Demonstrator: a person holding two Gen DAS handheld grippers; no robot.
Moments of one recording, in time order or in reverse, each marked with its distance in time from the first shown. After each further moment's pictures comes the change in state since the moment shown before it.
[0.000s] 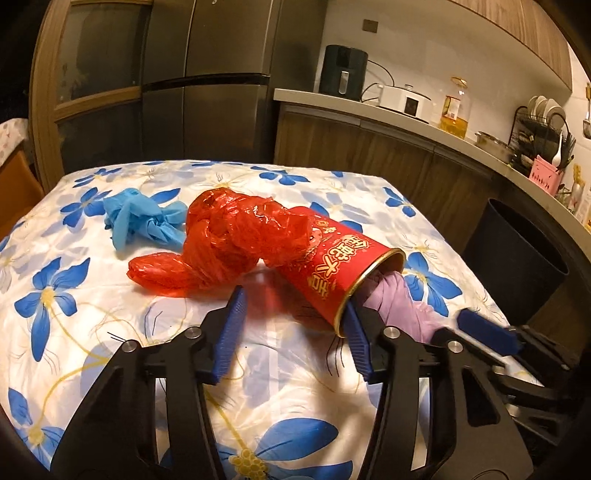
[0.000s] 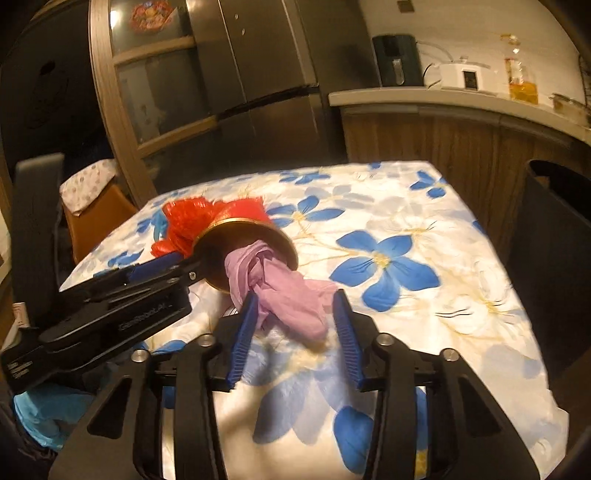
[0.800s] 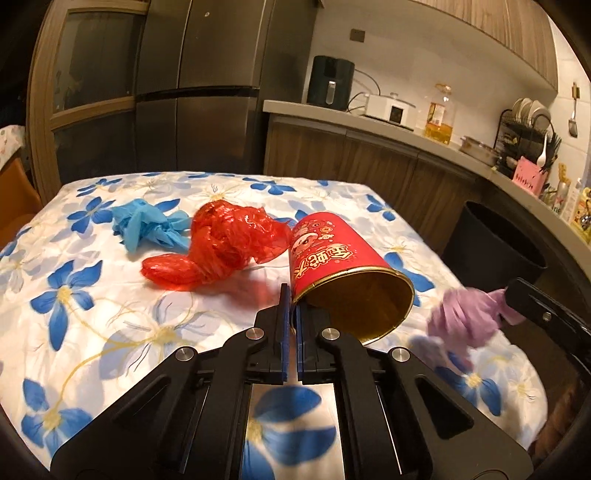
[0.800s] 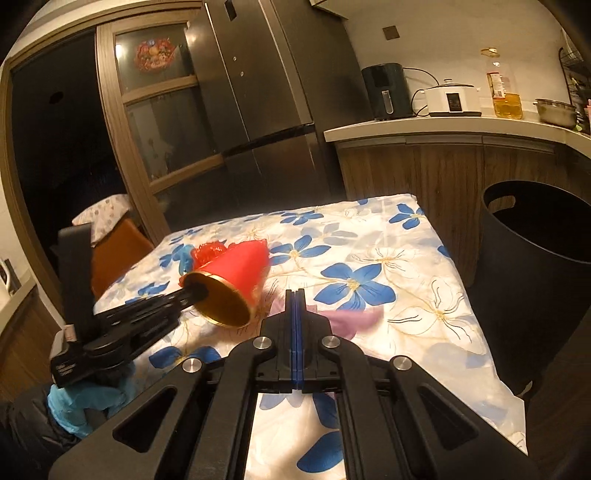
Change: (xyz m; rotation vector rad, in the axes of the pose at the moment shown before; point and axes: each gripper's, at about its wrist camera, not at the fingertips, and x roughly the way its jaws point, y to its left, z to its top) left arm -0.043 -0.001 -0.004 0.010 -0.039 -0.044; right arm -0.088 -0.018 0.004 0.045 -0.147 0.029
